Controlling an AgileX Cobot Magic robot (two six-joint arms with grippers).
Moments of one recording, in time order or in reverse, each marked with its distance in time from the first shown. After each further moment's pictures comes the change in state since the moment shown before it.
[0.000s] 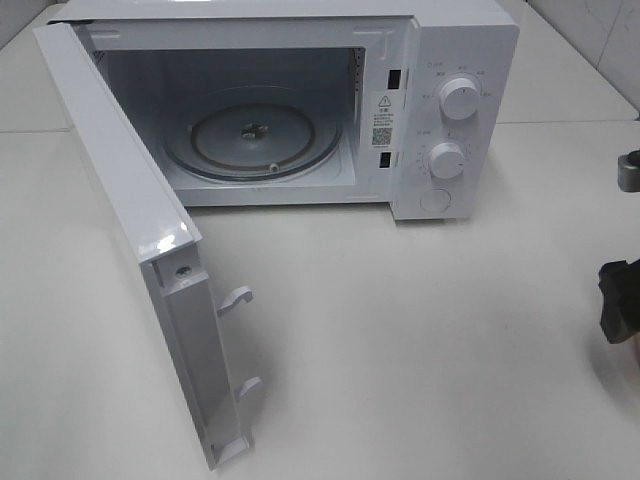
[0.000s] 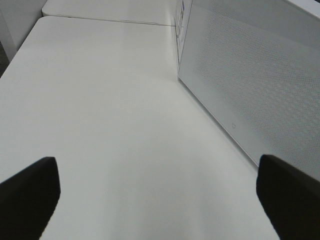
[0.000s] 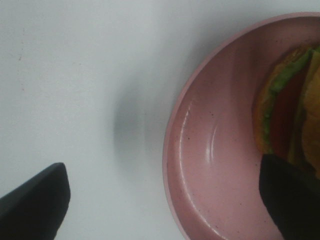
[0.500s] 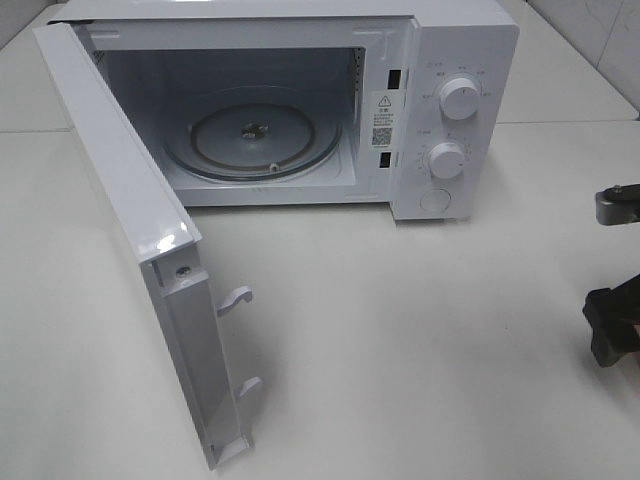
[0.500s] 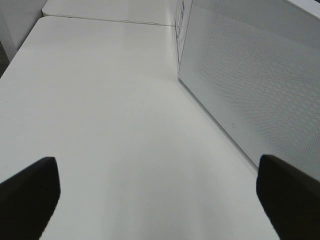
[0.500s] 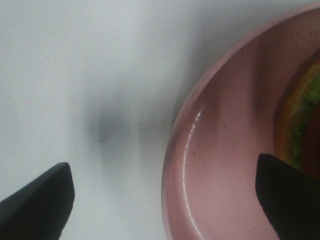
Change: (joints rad) left arm 0.000 0.000 0.000 0.000 0.000 0.000; right arm -0.022 0.153 0.009 -0.024 -0.088 0.007
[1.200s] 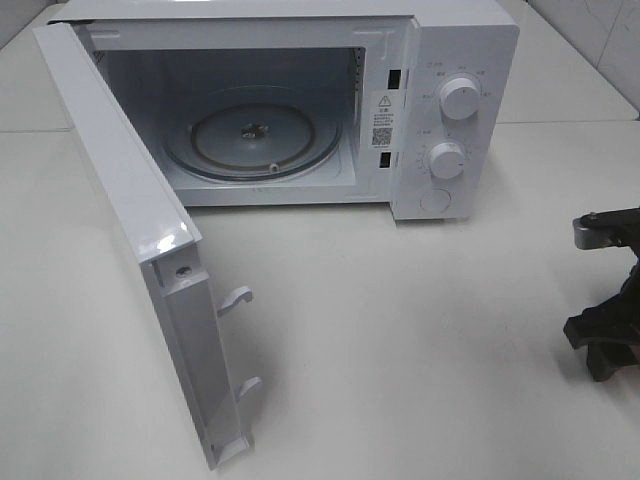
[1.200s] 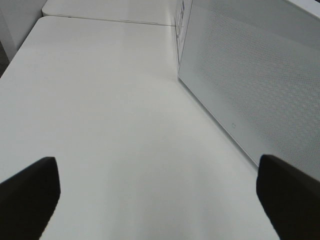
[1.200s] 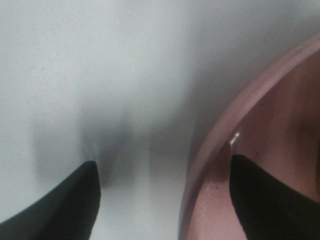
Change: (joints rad) left arm 0.000 0.000 0.000 0.000 0.000 0.000; right arm 0.000 0.130 0.002 -0.004 -0.094 0.002
